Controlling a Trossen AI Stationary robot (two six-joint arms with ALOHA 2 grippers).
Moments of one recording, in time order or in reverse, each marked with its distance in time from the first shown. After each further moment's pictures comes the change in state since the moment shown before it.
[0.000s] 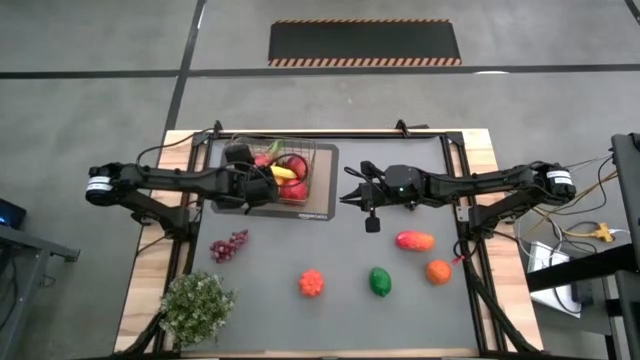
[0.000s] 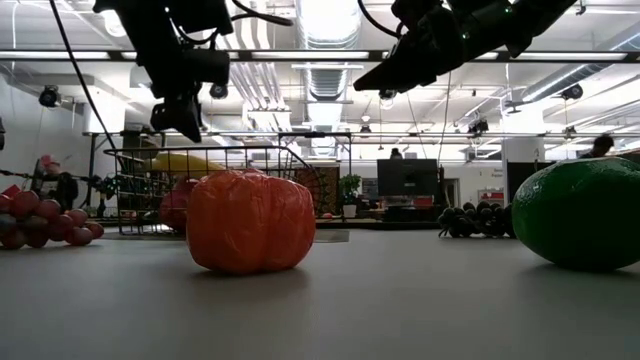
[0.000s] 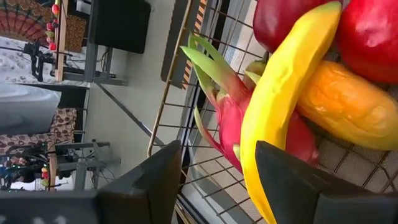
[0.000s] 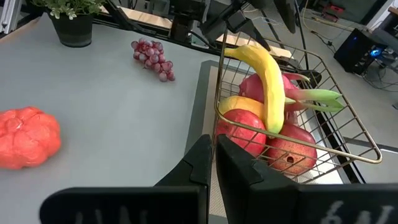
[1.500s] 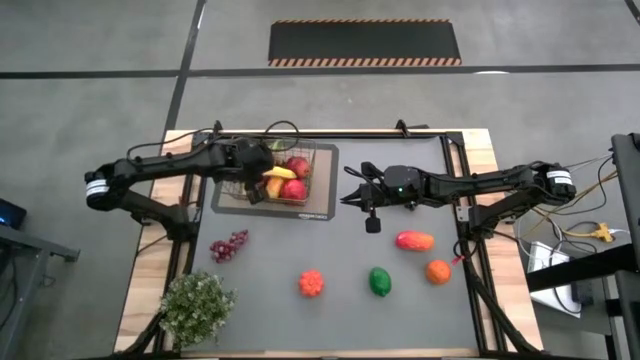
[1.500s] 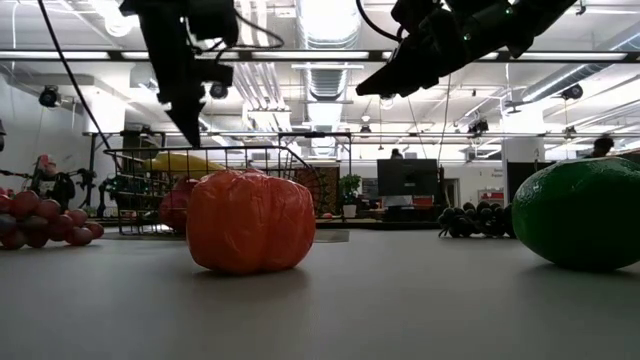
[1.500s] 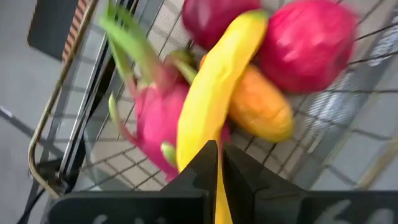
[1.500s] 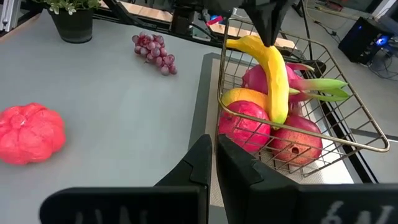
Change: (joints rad) left arm 0.252 -0.012 0.095 -0.054 0.554 -0.001; right arm 0.000 0.000 0.000 -0.027 0.000 0.027
